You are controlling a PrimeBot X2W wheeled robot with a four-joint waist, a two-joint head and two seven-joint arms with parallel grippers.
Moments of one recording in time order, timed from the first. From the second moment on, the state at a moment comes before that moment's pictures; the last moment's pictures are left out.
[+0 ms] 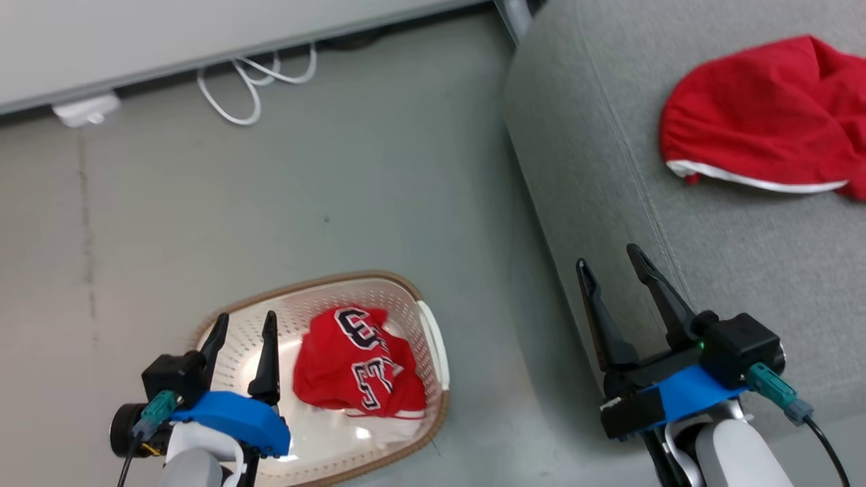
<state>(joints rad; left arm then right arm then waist) -0.23 0.13 -0.14 0.58 -0.31 -0.13 -0.26 -0.18 -0.05 0.15 0.11 0.16 0.13 -0.17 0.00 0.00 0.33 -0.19</state>
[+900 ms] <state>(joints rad) -0.53 0.22 -0.40 1.00 -0.40 -0.12 -0.13 -0.30 -0.05 0.27 0.17 0.28 0.13 -0.26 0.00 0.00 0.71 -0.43</state>
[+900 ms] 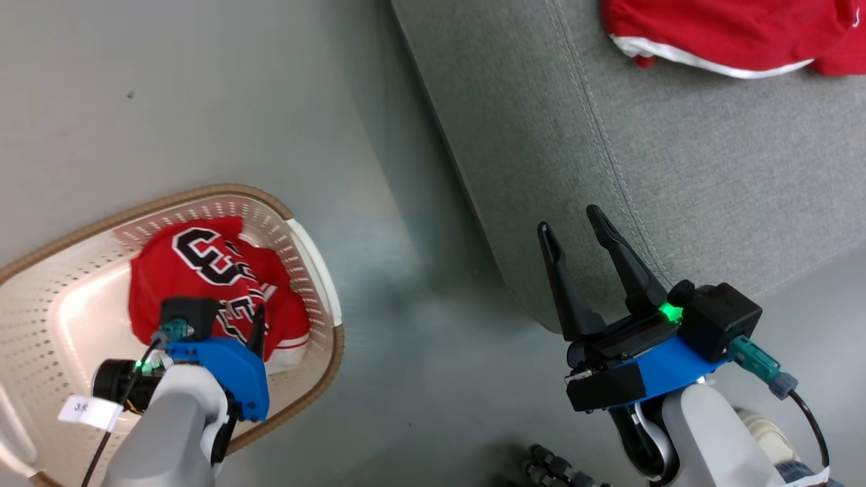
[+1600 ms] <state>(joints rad) -0.70 0.23 -0.37 1.19 -0.41 0.11 -0.06 -0.32 -0.05 0.32 0.11 0.33 0.13 -0.26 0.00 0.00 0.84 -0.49</state>
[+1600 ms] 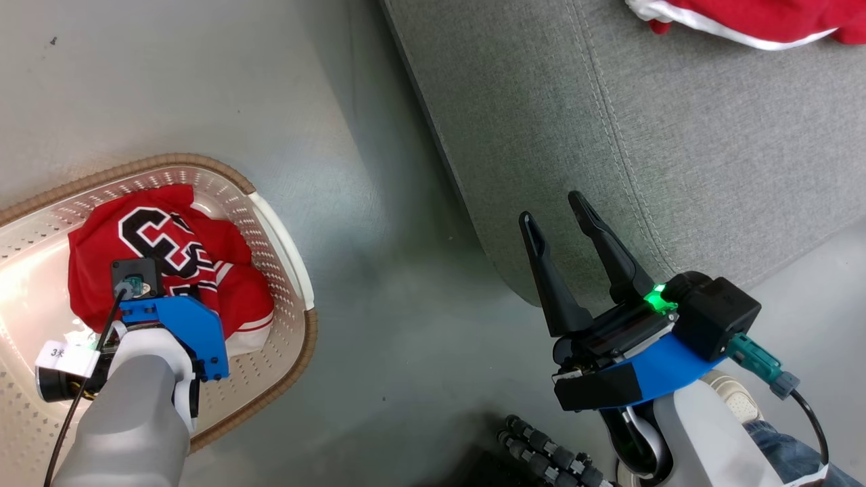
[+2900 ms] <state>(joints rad) -0.72 0.15 -0.41 1.26 -0.47 0.02 -0.02 -0.36 -0.05 0.31 0.13 0.26 0.13 -0.26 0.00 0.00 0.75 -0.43</state>
